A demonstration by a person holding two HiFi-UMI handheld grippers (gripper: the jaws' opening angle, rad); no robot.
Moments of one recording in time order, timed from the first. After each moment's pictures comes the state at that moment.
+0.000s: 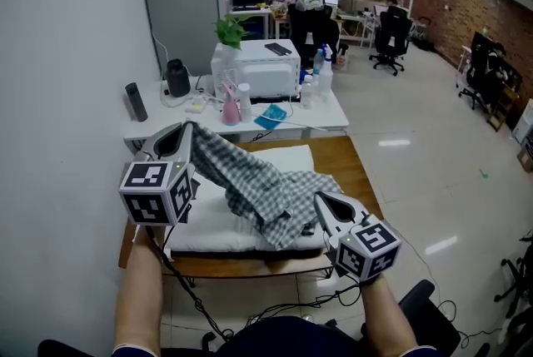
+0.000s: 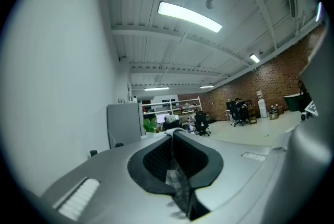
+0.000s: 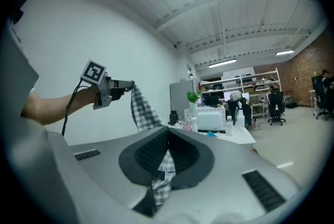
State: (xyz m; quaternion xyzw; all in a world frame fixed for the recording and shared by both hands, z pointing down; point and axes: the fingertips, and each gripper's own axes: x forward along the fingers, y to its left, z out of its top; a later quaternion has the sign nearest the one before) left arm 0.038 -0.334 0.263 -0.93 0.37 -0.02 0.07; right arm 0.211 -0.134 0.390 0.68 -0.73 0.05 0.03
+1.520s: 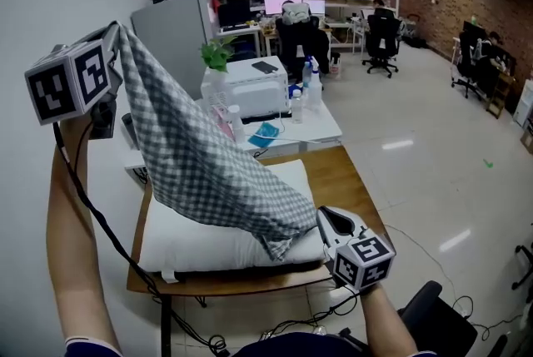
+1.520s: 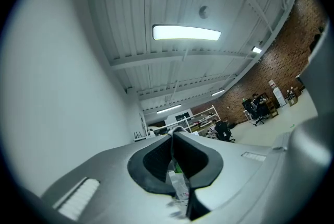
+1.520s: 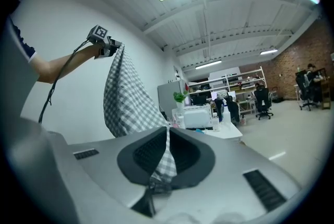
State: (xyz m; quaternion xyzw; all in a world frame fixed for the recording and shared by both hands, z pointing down) left arm 0.015 -0.368 -0.007 -0.88 0.43 0.04 0.19; right arm 0.251 -0.122 0.413 0.72 -0.69 0.07 0.00
